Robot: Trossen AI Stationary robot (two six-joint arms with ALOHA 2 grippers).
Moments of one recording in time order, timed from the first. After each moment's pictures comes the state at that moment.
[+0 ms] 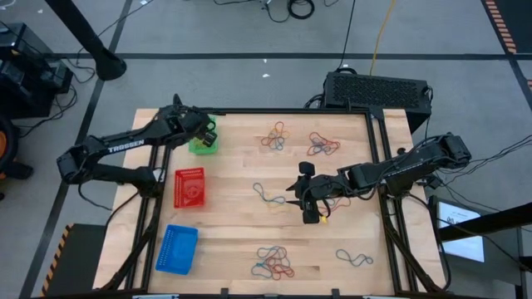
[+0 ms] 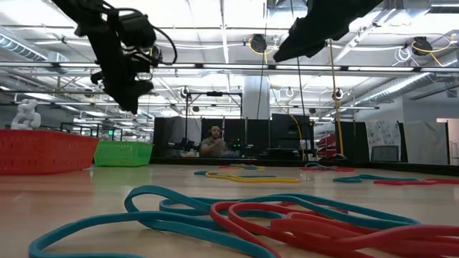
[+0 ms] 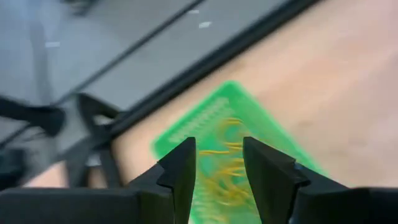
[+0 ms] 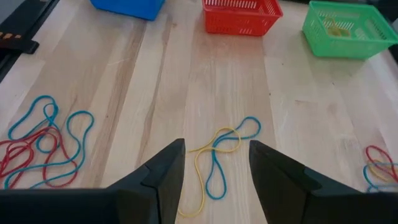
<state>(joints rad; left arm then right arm) 0.56 1.14 0.79 -0.62 -0.51 -0.22 0.24 1.39 0.95 -0.23 0.21 0.08</state>
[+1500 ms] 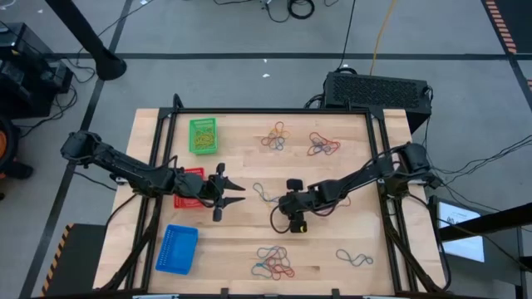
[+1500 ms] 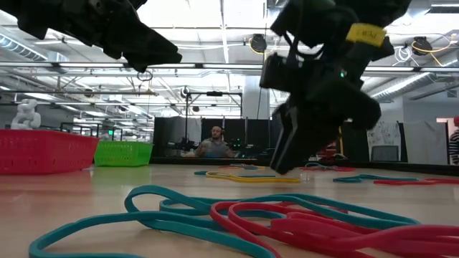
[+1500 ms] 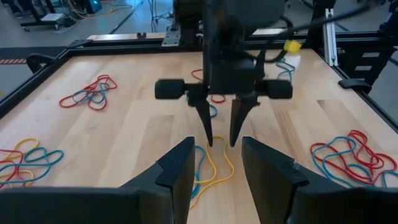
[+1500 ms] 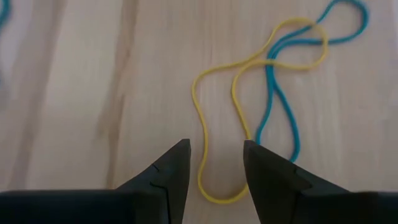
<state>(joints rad) -0.27 1.17 0.48 0.39 -0.24 -0.05 0.23 1.81 0.95 -0.13 0.13 0.14</state>
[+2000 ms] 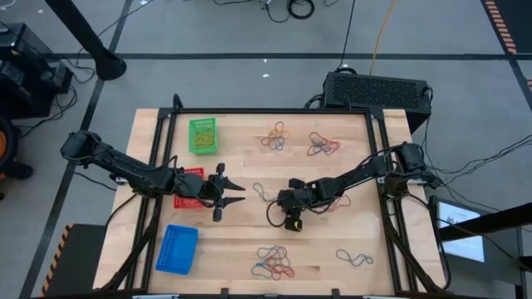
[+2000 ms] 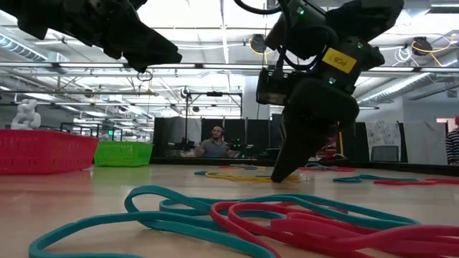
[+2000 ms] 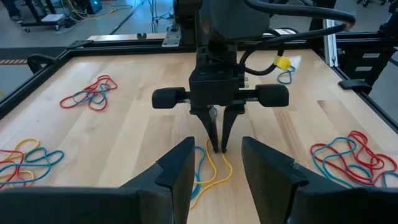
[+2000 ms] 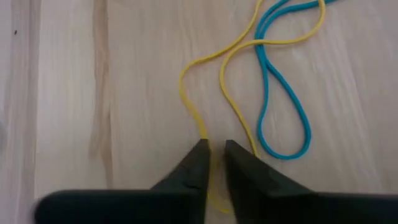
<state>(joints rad) -0.27 1.17 0.48 0.39 -0.24 -0.05 0.19 1.86 0.95 -0.13 0.05 0.36</state>
